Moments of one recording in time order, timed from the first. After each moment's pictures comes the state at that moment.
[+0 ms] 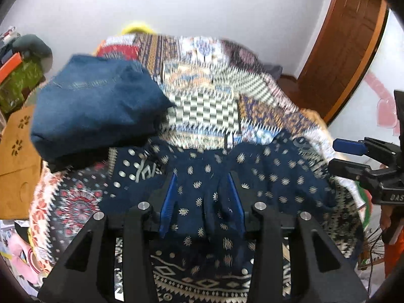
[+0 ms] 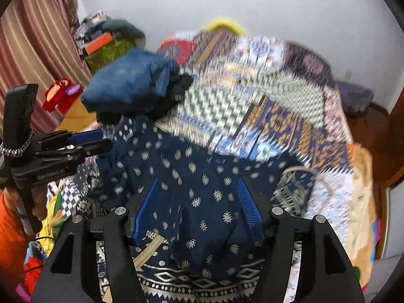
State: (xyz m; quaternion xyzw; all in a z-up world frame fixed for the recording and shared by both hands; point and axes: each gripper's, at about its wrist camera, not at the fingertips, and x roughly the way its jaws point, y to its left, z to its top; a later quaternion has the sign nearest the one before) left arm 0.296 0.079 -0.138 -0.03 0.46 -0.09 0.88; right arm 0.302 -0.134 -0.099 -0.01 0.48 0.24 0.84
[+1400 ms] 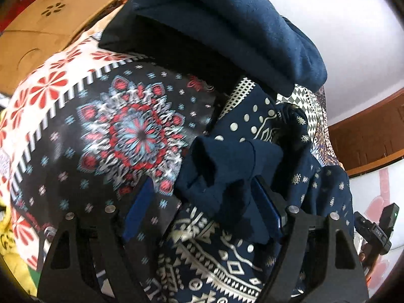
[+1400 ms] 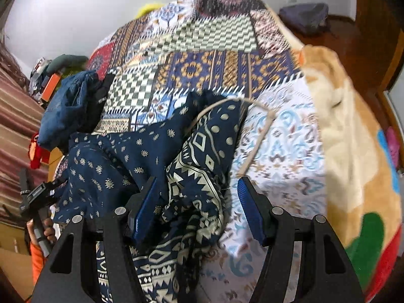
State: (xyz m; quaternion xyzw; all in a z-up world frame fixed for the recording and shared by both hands) left arm 0.279 0.223 -0.240 -0.29 0.51 0.02 0.81; right arm 0.323 -0.261 -0.166 0.17 0.55 0.14 0.81
